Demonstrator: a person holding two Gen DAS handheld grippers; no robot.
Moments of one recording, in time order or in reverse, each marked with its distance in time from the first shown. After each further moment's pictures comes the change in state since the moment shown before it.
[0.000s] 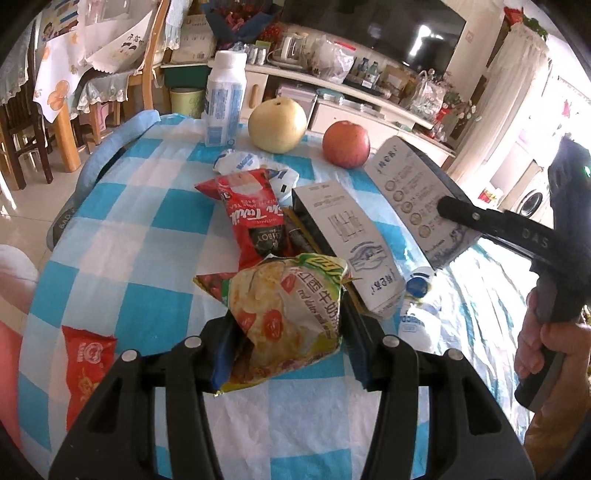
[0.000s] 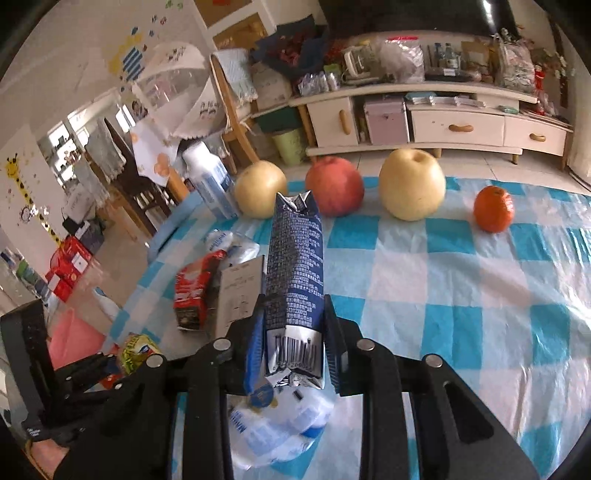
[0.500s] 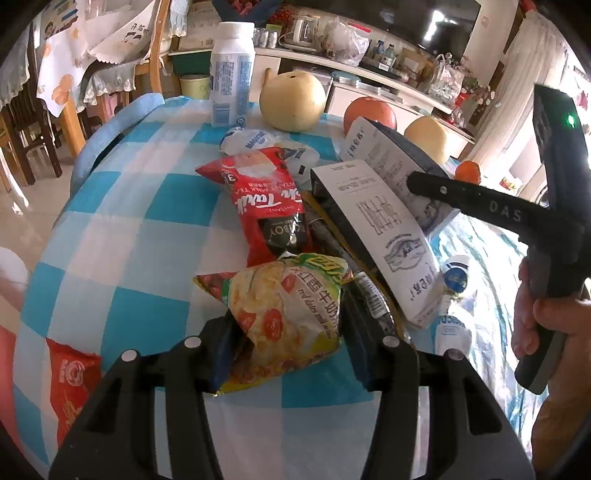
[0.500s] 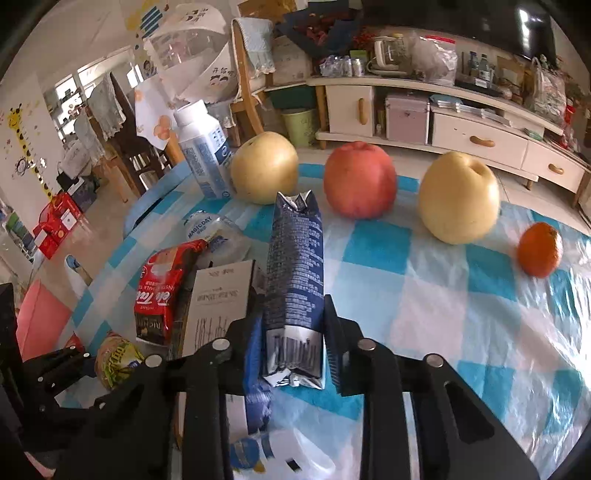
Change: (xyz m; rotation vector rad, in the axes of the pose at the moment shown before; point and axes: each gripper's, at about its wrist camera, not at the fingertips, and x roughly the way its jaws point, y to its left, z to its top) left arm 0.039 0.002 0.006 0.000 0.066 0.075; right arm 0.082 0.012 0.019 -0.145 0.095 -0.034
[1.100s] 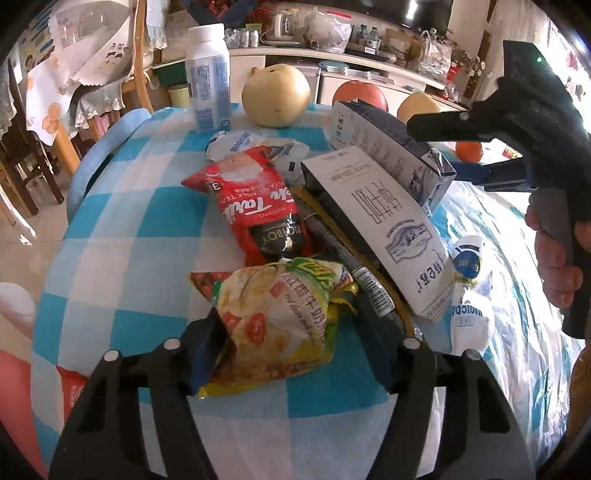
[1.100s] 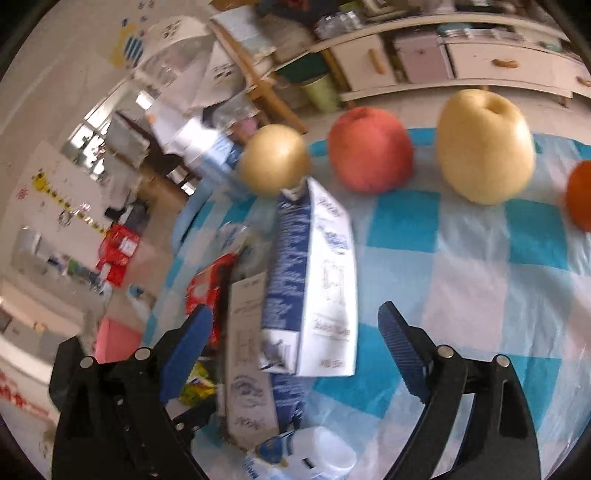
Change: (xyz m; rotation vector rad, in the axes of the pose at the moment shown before) left arm 0.011 -0.010 0.003 0.119 0.018 0.062; right arm 0.006 -0.043 0.020 0.217 0.121 0.263
